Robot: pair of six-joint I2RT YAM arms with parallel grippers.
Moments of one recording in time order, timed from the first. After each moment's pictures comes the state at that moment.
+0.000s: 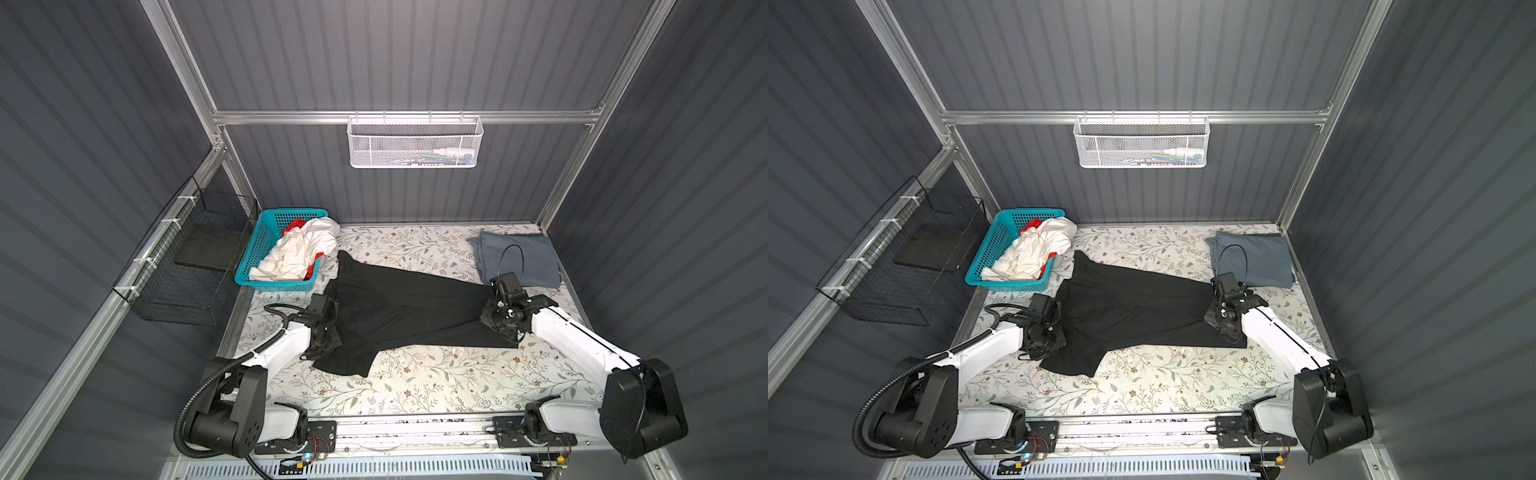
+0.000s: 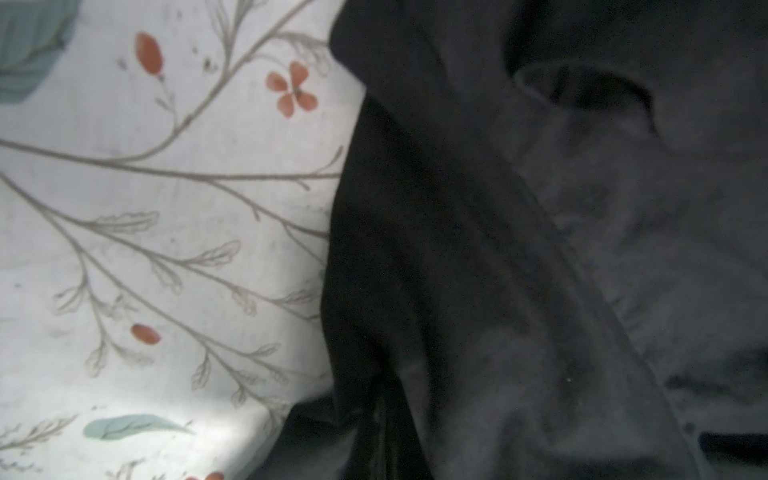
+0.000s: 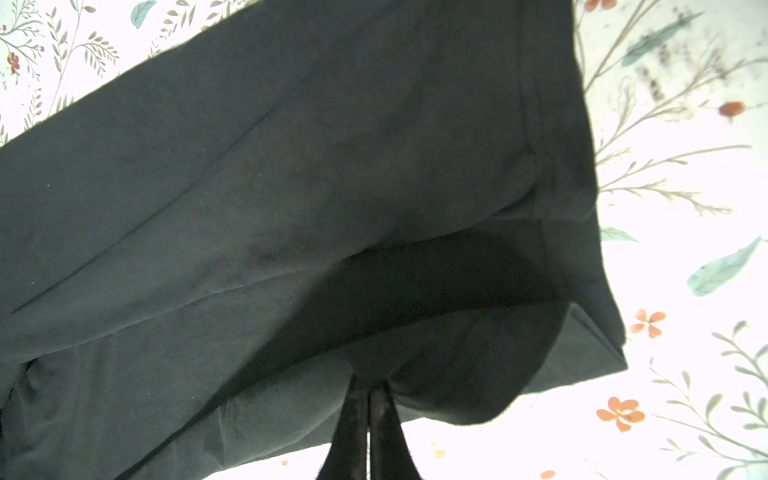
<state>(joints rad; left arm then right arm) -0.29 1.35 0.65 -0.62 0.00 -0.63 0.29 1.30 0.80 -0.67 0.08 0.82</state>
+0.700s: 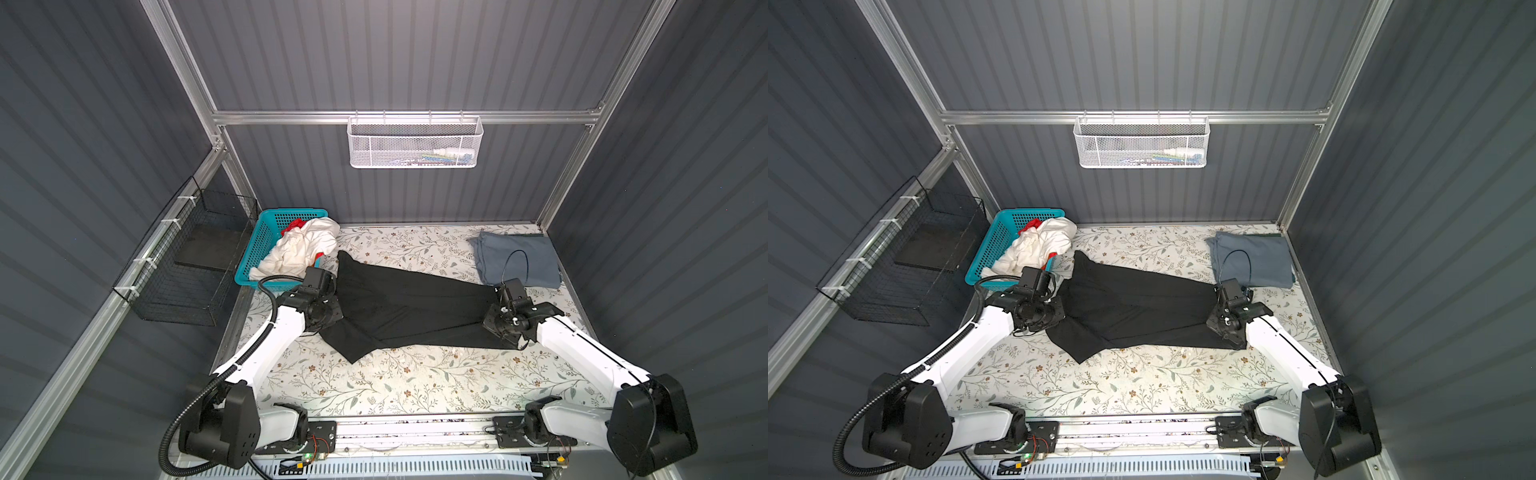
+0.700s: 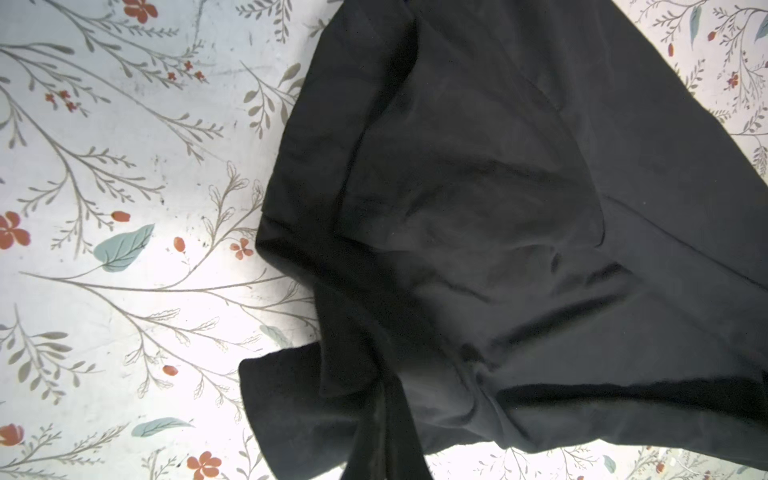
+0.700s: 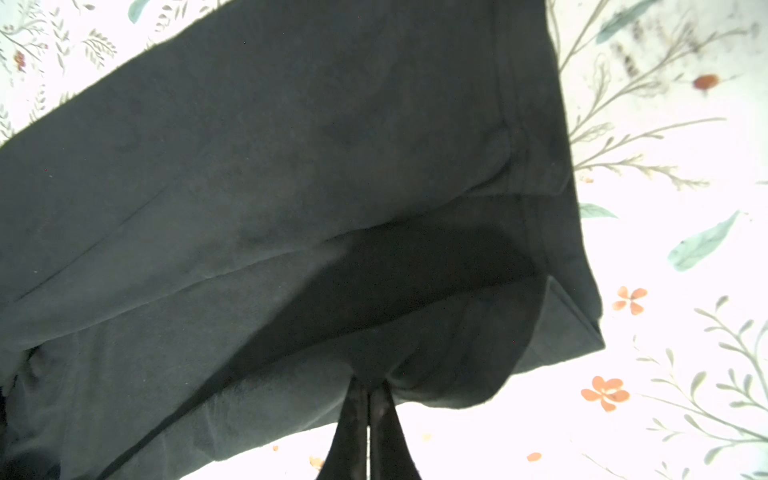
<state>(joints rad) -0.29 1.31 0.94 -0.75 0.02 -0.58 0.29 1.21 0.74 -0.67 0.08 0.84</state>
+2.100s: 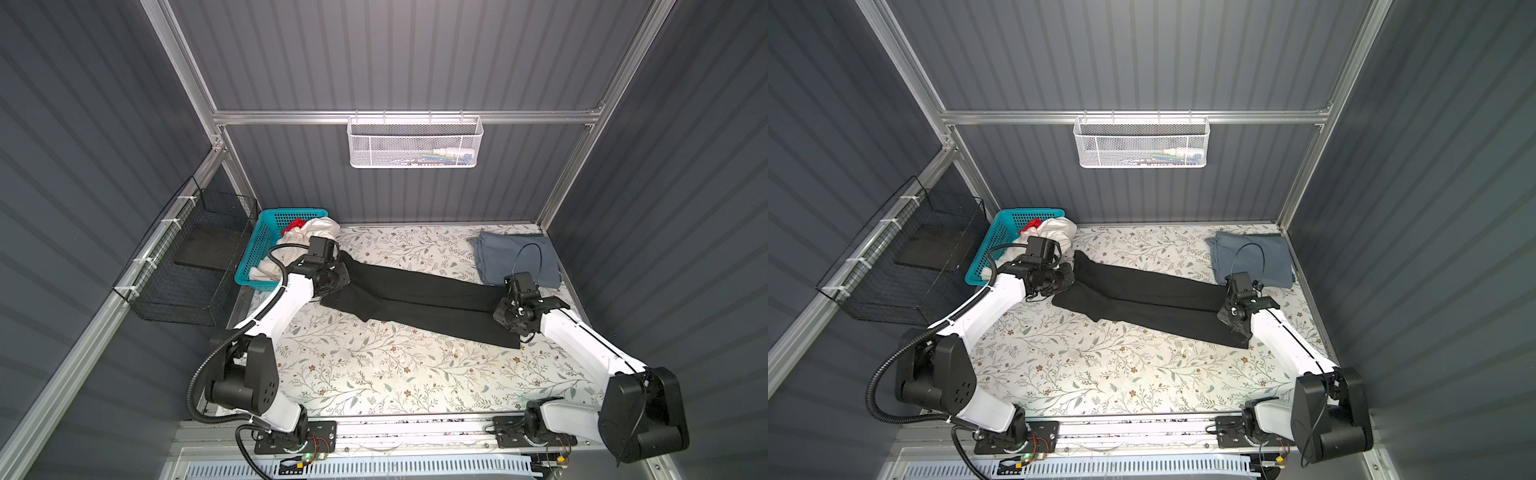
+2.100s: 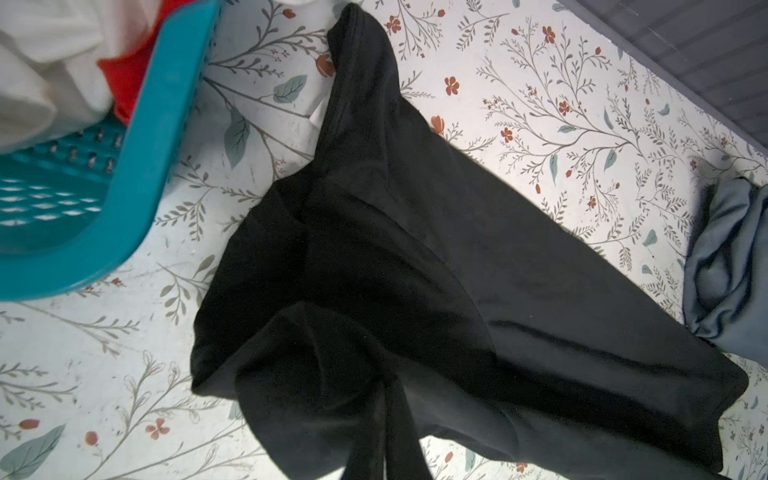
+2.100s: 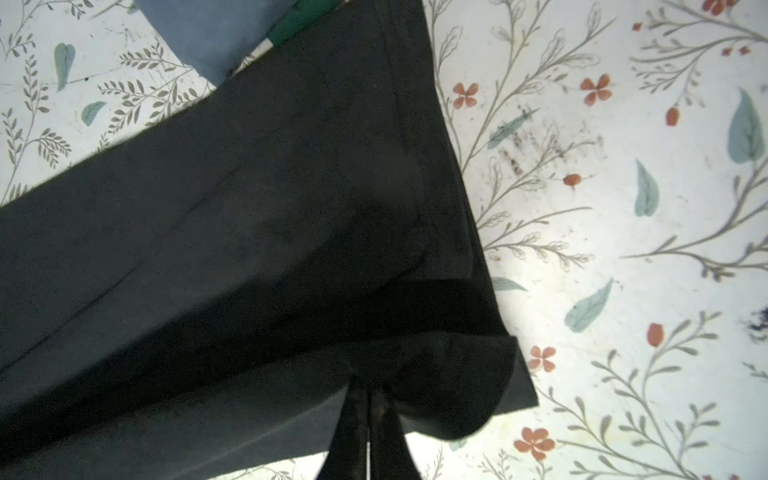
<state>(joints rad) -0.25 1.57 1.21 -0.60 0.07 -0.54 0.17 1.27 0.78 -0.66 0.16 0.76</state>
